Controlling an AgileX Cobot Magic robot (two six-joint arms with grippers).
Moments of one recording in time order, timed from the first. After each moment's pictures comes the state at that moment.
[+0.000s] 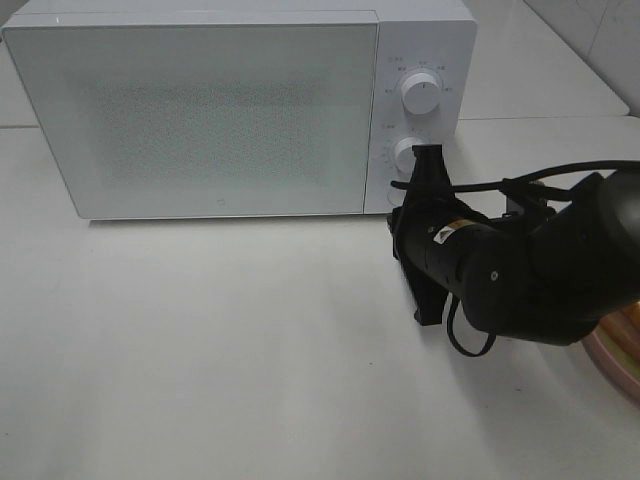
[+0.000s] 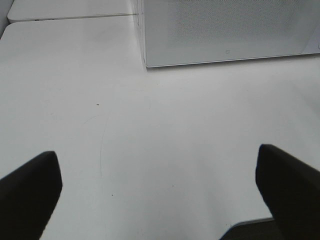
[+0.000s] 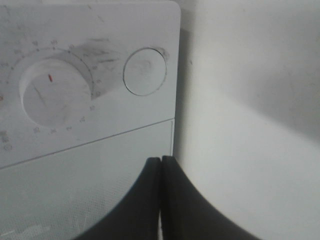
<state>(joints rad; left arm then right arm) -0.05 0.00 -0.49 -0.10 1.04 0.08 0.69 1.90 -0.65 0.72 -0.81 1.29</state>
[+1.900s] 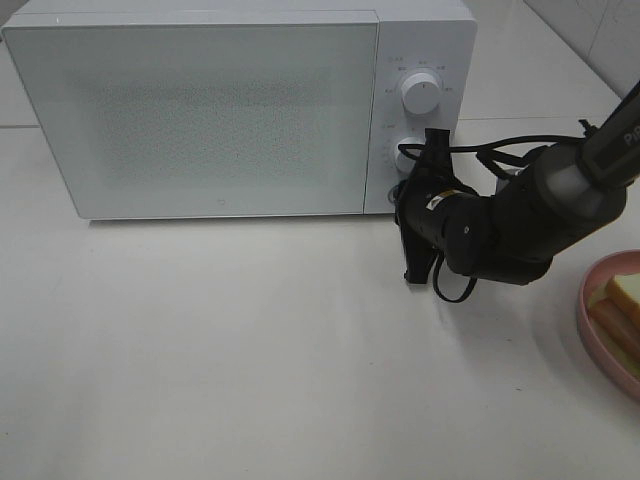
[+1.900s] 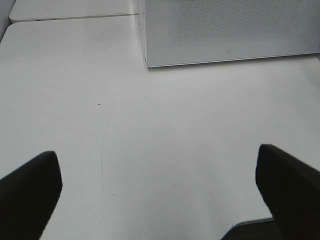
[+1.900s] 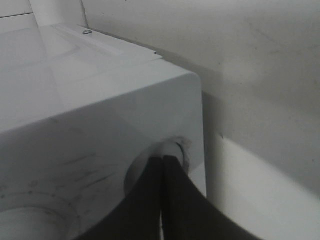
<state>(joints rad) -0.05 0.00 -0.49 -0.10 1.04 0.08 0.50 2.11 -0.88 0.54 -0.78 1.47</state>
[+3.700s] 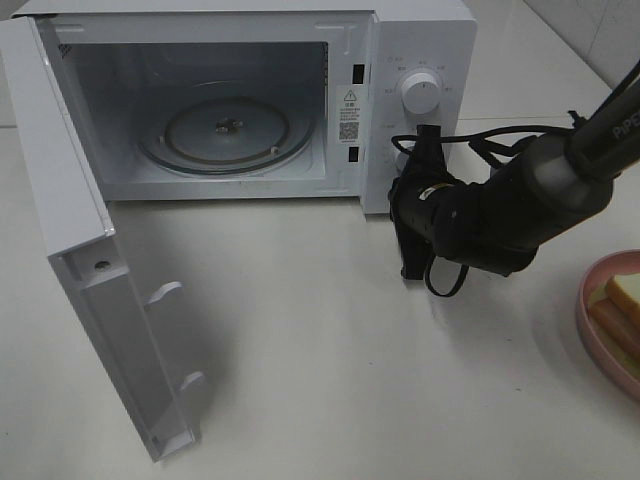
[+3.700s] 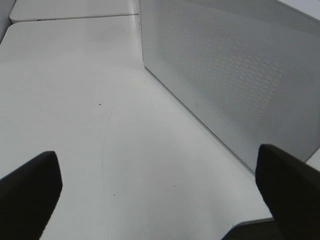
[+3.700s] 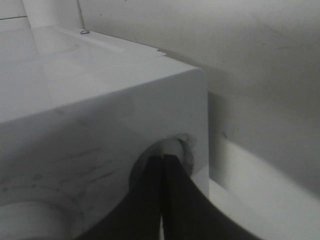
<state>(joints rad) -0.05 0.00 -0.49 -0.10 1.04 0.08 0.52 2.11 -0.93 0.64 -0.73 1.36</state>
